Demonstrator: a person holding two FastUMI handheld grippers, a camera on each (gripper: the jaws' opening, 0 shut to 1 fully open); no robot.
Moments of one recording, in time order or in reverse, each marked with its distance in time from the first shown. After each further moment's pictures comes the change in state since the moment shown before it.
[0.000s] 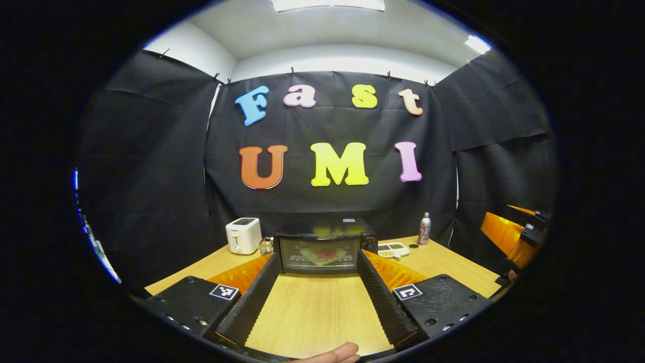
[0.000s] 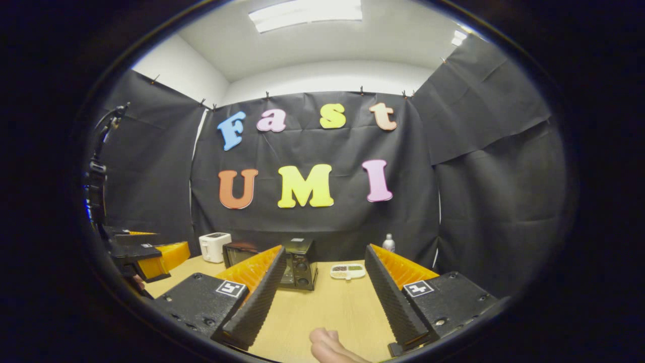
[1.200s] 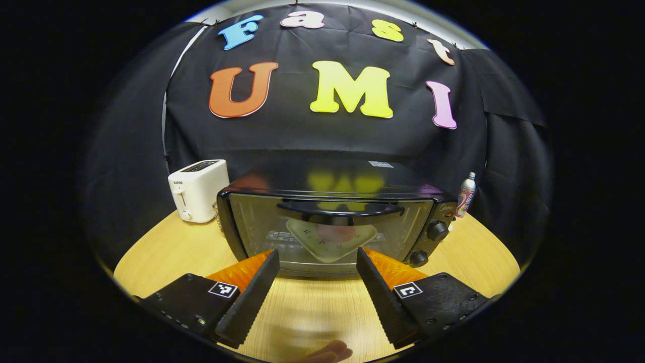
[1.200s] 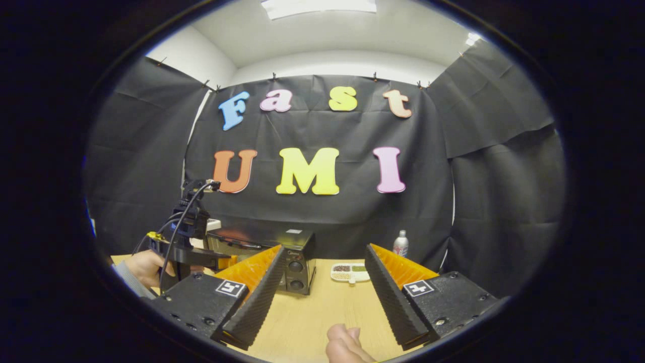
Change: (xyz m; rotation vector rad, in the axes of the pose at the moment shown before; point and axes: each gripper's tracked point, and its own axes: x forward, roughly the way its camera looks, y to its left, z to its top) left arm 0.264 0.041 -0.144 -0.060 0.357 -0.036; right arm 0.108 0.013 -0.051 -0.071 0.019 0.014
